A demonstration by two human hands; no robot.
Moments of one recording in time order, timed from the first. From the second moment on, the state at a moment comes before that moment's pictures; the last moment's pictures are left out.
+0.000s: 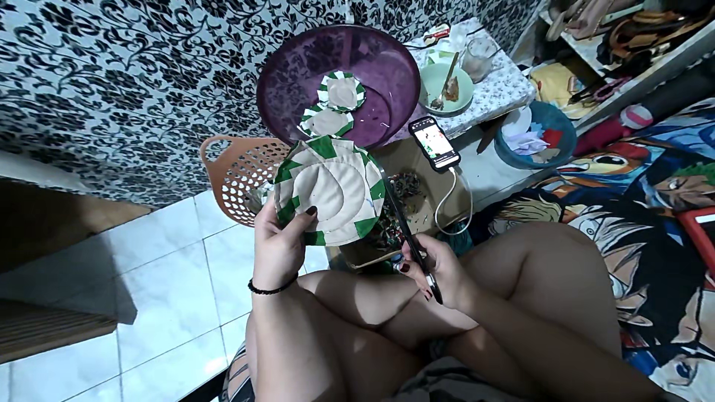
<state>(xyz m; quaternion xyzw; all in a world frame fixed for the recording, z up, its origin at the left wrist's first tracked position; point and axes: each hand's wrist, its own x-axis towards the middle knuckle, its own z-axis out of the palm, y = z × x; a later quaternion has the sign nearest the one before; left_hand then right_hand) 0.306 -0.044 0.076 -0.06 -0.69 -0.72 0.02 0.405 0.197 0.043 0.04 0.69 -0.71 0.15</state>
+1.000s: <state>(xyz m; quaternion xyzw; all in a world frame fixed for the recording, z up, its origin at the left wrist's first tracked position) 0.302 -0.059 0.077 -0.05 -0.56 -0.83 0.01 0.405 0.197 0.046 -0.03 0.69 -0.70 0.16</state>
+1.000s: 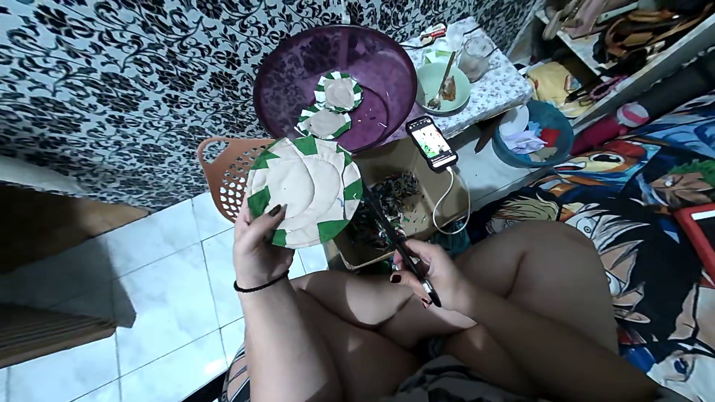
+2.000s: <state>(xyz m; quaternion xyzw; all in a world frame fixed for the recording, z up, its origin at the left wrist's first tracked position) 0.299 -0.020 0.061 -0.05 -0.28 -0.96 -0.04 0.411 0.188 0.047 -0.04 0.73 -0.66 0.15</state>
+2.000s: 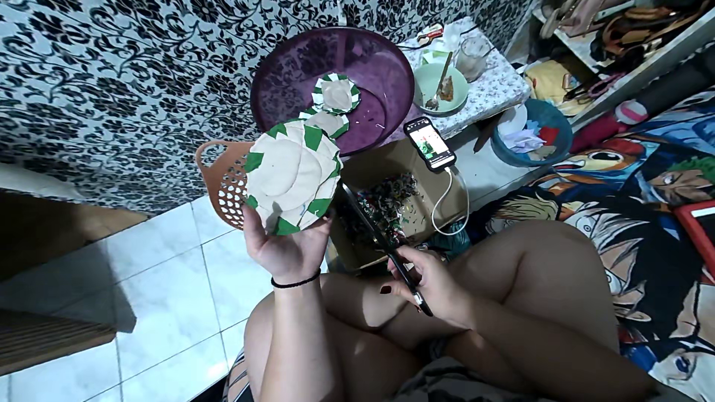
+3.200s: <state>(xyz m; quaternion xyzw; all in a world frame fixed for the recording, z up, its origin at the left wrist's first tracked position) 0.305 0.002 0.062 -0.04 -0.20 -0.98 0.01 0.412 0.185 0.045 -0.03 0.75 -0.65 0.16</state>
